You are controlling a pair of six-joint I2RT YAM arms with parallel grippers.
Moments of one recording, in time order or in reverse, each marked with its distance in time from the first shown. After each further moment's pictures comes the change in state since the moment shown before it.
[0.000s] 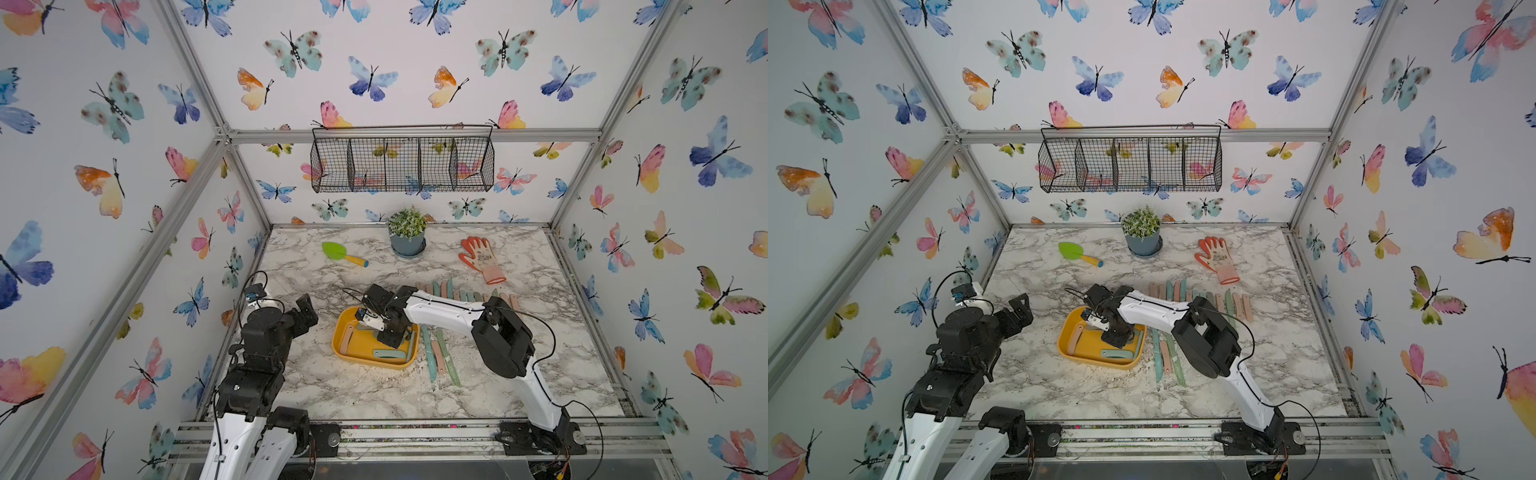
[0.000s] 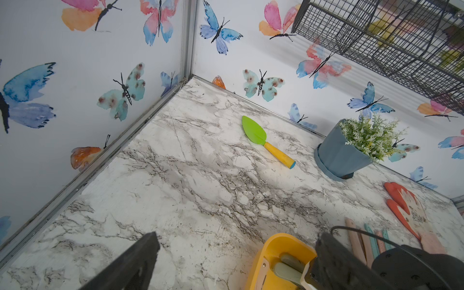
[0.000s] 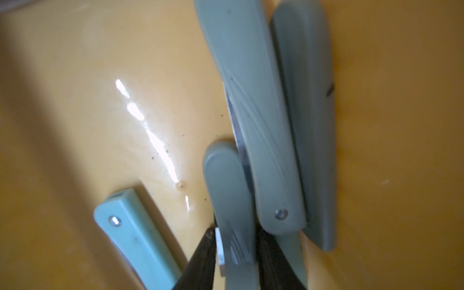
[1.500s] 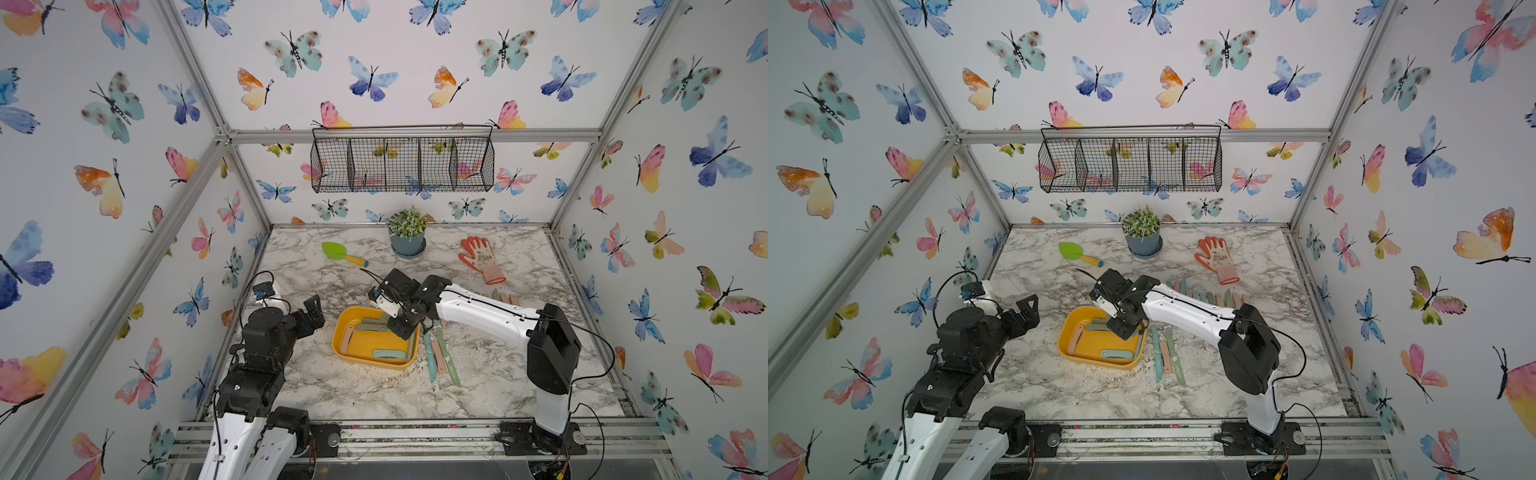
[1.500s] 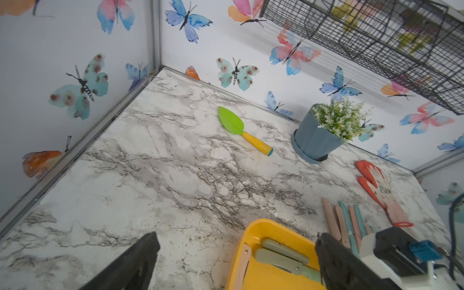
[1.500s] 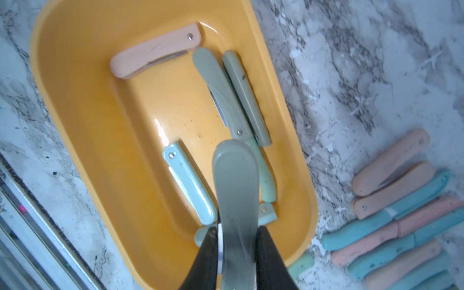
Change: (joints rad) left arm -0.038 0.002 -0.002 0.019 0.150 0.031; right arm -0.040 -0.342 -0.166 -0.014 -0.001 0.215
